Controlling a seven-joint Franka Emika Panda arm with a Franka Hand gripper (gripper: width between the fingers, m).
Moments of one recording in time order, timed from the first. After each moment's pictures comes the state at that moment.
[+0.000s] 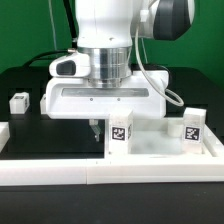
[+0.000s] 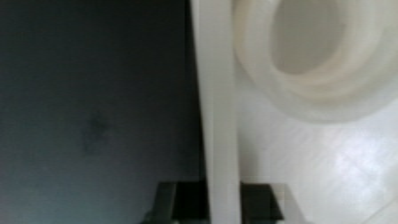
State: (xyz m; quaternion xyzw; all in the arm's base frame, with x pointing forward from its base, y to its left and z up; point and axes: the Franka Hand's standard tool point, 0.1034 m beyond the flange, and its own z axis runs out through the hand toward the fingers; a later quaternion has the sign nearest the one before) arm 0.555 -0.021 0.011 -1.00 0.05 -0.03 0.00
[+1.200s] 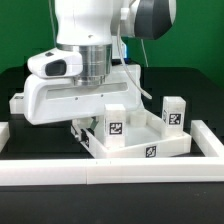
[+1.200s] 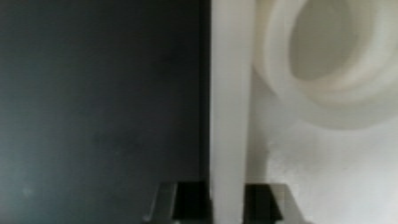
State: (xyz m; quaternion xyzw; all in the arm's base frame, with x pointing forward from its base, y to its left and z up) arm 0.555 -0.060 0.015 -0.97 -0.25 -0.02 -0.02
